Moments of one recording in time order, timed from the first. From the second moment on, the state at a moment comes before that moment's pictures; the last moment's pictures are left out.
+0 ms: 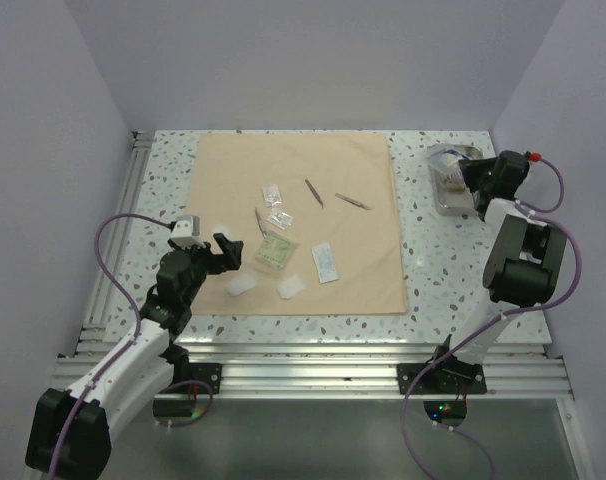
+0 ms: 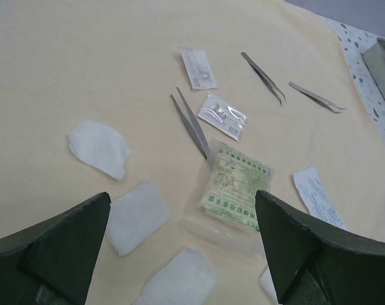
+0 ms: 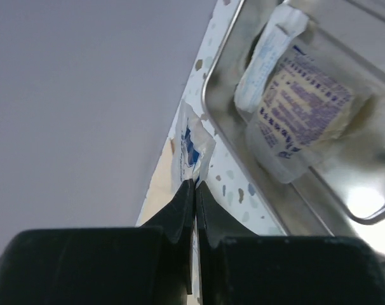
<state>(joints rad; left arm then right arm) -0.30 0.77 0.24 0.30 -0.06 -0.41 -0.31 1.86 1.18 0.33 -0.17 1.10</state>
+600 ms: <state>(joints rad) -0.31 0.77 0.24 0.30 -0.07 -0.41 -0.36 1.71 1.02 0.23 0.01 1.05</state>
